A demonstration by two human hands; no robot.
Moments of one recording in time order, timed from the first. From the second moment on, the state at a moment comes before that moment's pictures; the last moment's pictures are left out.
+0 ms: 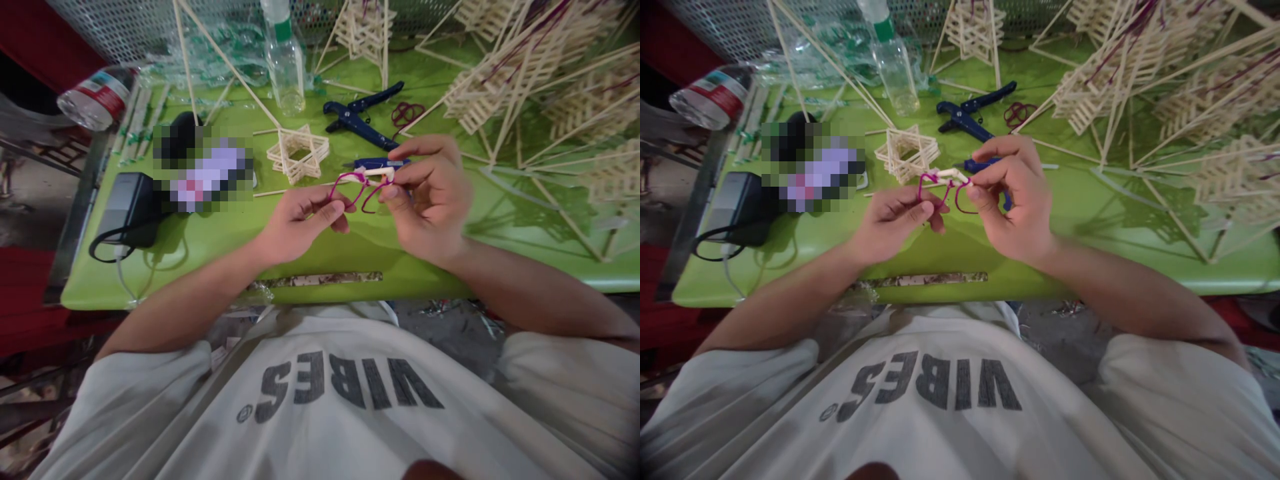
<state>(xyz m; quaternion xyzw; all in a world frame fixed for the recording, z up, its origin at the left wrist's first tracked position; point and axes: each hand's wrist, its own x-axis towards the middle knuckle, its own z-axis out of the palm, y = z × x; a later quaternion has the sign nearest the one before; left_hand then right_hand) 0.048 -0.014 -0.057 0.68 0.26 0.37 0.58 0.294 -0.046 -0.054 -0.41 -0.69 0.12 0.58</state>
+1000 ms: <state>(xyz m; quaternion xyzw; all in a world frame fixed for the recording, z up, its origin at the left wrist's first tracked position) 0.040 0.003 -0.074 0.71 0.37 0.46 0.38 0.334 -0.022 -0.043 -0.39 -0.71 -0.15 0.57</state>
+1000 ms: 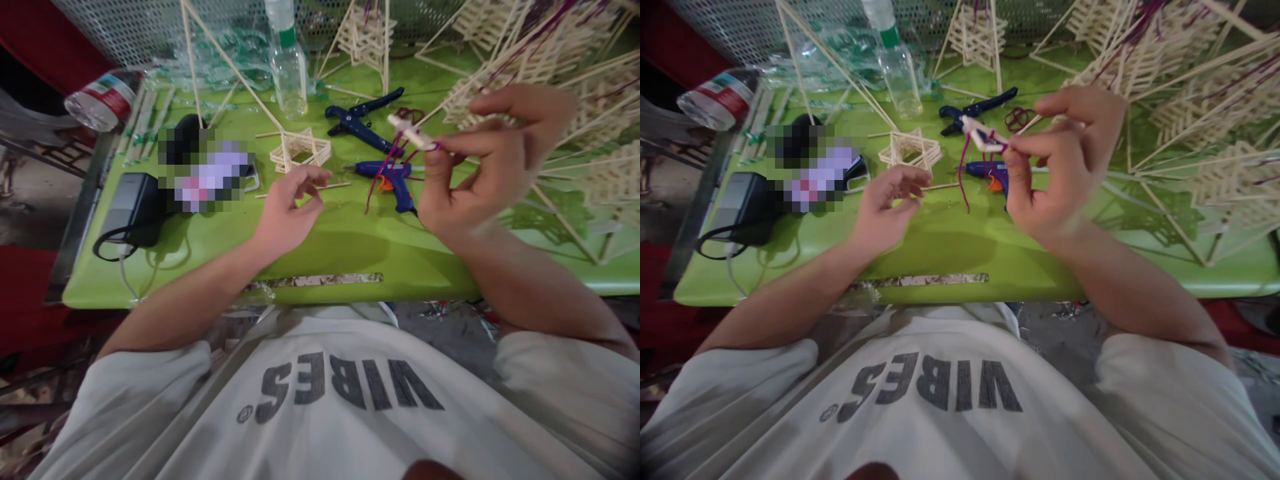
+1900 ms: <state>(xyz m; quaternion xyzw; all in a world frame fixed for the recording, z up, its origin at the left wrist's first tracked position) 0.047 -0.017 -0.059 0.75 0.23 0.56 0.27 0.308 -0.040 -0.057 -0.26 -0.79 -0.21 0.51</state>
